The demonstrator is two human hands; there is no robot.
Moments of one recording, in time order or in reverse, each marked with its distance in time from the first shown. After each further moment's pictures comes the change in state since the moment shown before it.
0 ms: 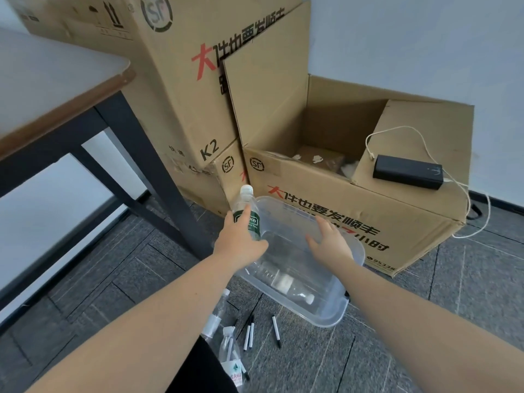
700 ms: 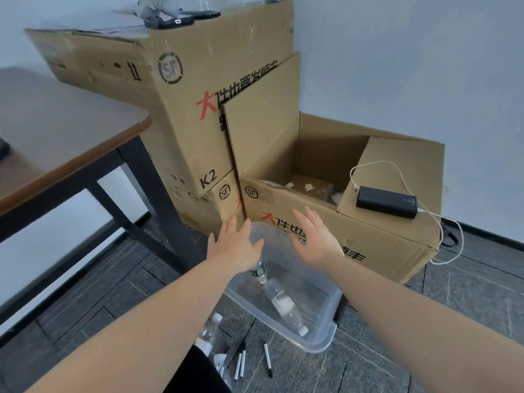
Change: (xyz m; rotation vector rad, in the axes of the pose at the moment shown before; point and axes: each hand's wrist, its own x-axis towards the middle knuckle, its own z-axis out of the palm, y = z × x) left_hand -0.010 0.036 -0.033 0.364 -0.026 0.071; right_hand -0.019 -0.058 -0.066 -0.203 0.080 -0.309
